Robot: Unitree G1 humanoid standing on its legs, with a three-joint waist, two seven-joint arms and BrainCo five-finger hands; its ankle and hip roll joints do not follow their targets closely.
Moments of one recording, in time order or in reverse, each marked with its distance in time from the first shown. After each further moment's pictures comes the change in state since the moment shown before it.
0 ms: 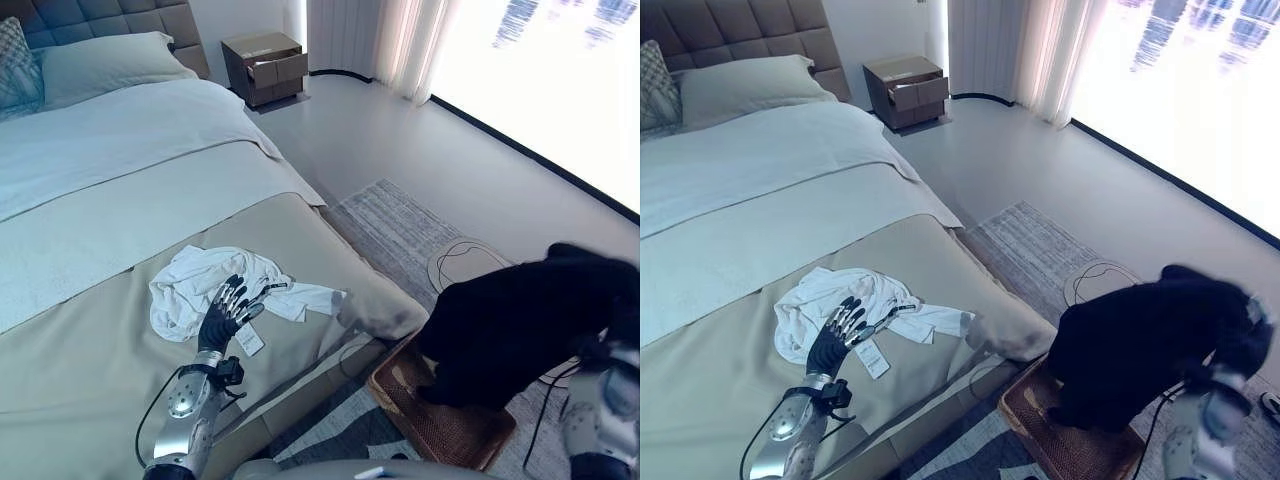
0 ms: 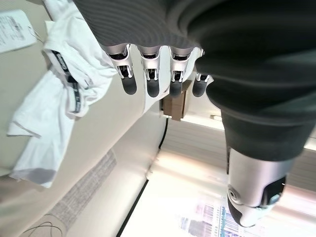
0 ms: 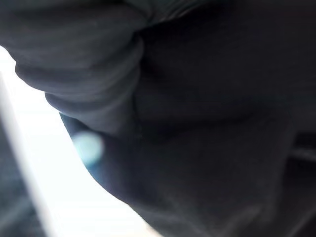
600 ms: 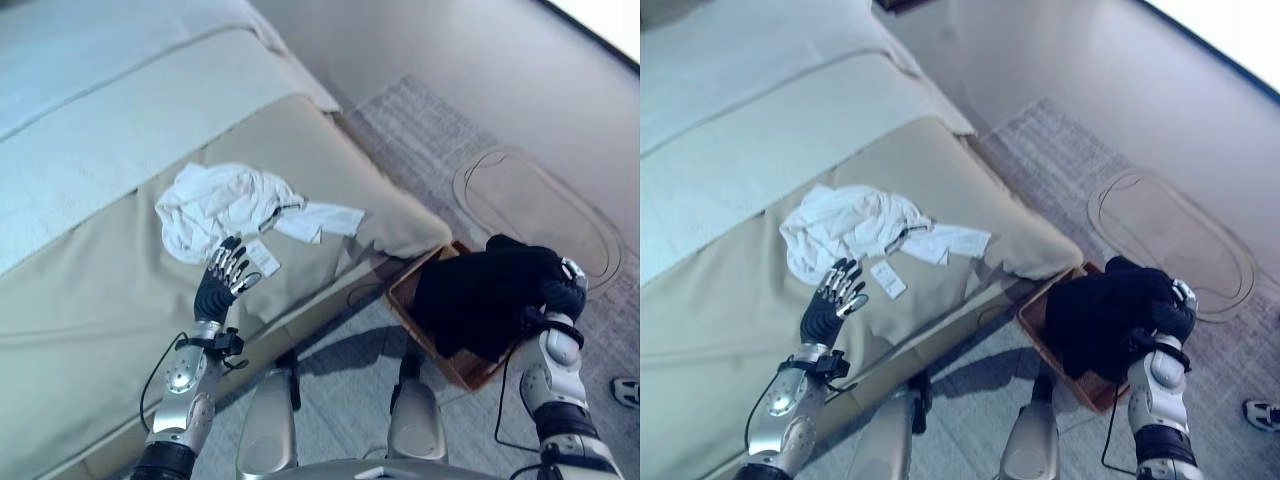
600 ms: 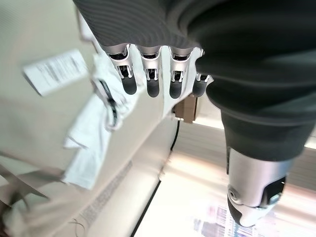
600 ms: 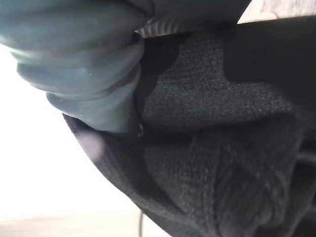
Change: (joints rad) left arm -0.087 0.084 -0.022 -0.144 -0.105 -0.072 0.004; right arm -0.365 -0.107 0.098 0.260 -0.107 0.022 -0.118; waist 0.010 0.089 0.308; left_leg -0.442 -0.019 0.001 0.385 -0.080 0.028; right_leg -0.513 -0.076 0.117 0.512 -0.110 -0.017
